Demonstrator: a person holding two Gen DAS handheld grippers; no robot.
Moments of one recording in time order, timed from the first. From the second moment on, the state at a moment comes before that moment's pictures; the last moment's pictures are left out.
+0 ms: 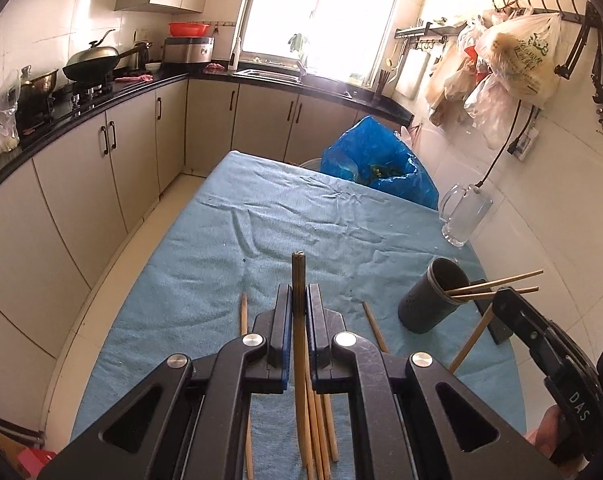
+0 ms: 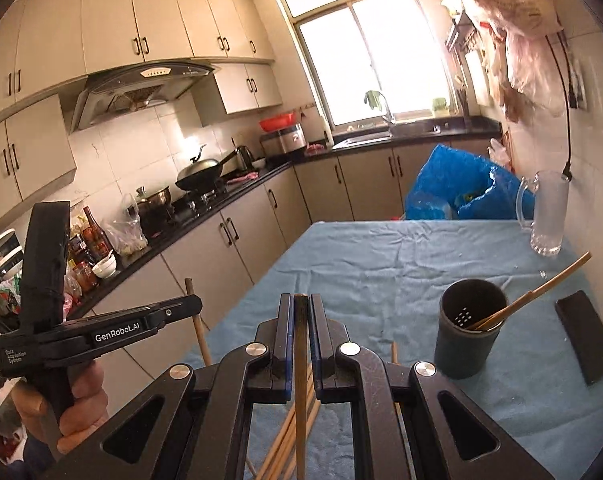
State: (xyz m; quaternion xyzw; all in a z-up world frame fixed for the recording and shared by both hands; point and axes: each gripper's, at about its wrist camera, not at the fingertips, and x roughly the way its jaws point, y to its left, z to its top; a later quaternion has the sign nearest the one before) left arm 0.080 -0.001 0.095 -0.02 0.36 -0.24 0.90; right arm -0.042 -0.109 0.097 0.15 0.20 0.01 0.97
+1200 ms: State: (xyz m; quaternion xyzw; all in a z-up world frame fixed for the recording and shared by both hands) left arm 0.055 -0.042 0.147 0.01 0.32 -0.28 0.90; right arm -0.133 -0.170 0.179 0.16 0.08 -0.06 0.98
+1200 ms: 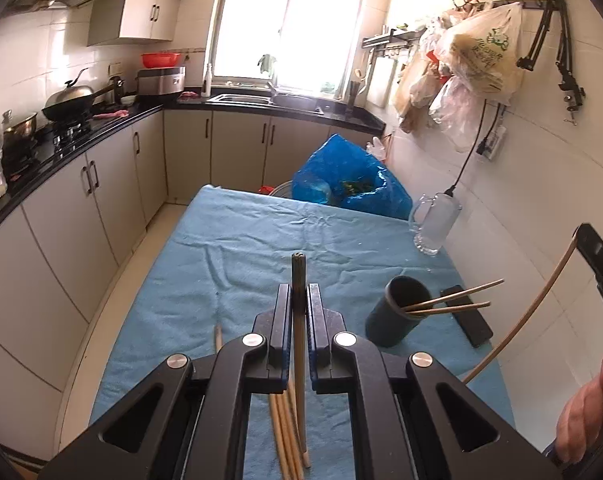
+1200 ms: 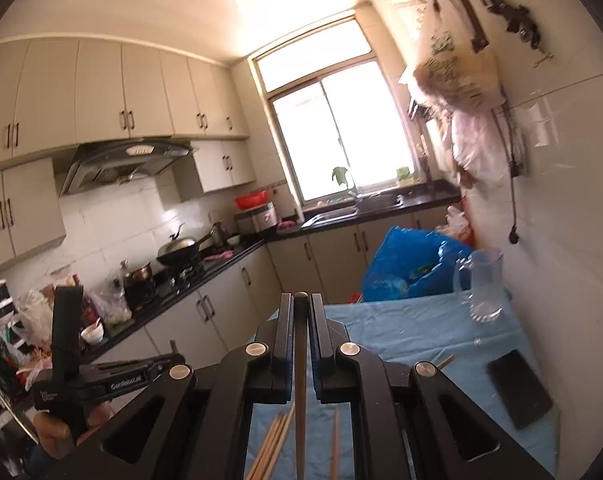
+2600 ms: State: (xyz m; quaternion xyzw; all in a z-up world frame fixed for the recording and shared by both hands) left arm 0.154 -0.221 0.192 -0.01 0.32 -0.36 0.88; right arm -0.001 -0.372 0.175 0.26 0.13 -0.07 0.95
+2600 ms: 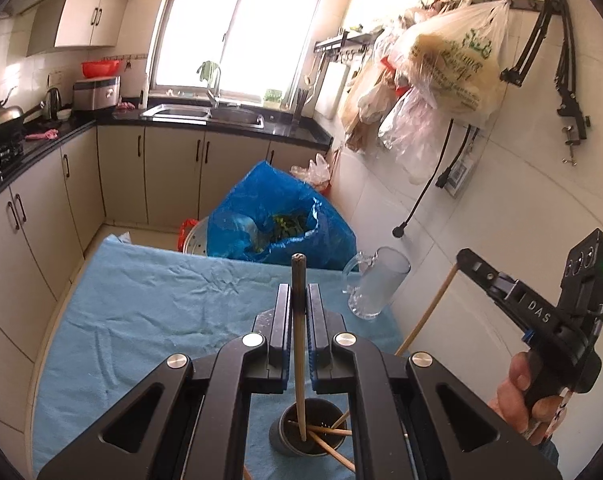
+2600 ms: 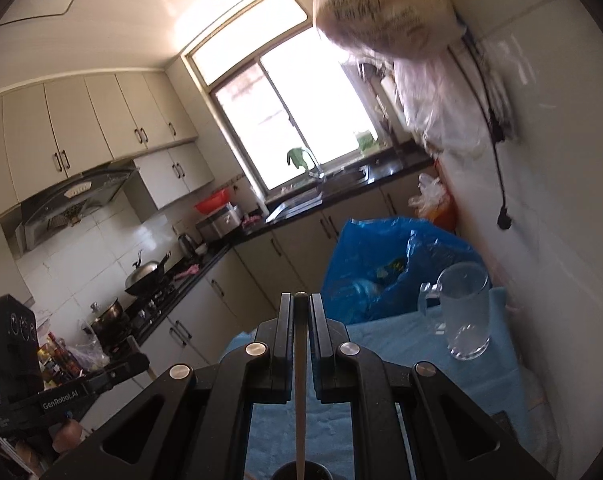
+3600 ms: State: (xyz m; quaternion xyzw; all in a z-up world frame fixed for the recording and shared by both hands) left arm 0.173 -0.237 0.135 0.01 0.39 -0.35 0.85; right arm 0.028 -0.374 0.128 0.25 0.21 -0.05 0.94
